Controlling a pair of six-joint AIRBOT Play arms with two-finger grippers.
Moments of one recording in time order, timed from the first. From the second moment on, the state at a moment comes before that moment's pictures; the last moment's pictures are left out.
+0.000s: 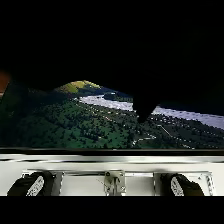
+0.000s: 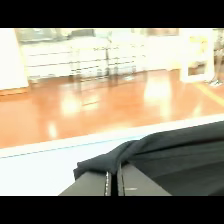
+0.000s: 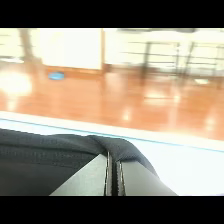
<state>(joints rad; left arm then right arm) 0.17 -0.77 1.96 1.15 -1.25 -1.34 -0.30 -0.82 1.96 -1.02 1.23 1.32</state>
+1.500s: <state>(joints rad) 0.10 -1.52 1.24 1.13 -0.79 -1.37 -0.03 -1.74 1.61 -1.24 0.83 1.59</state>
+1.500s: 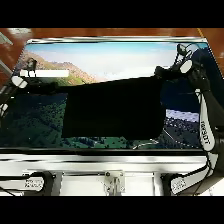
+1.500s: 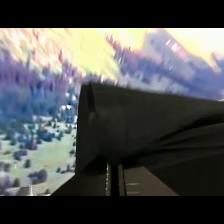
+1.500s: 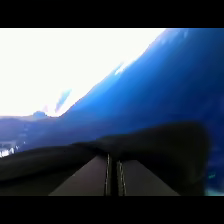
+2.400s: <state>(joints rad) 0.49 -1.28 0.67 1.04 -1.25 -1.25 -0.45 -1.63 1.58 -1.05 1.67 1.47</state>
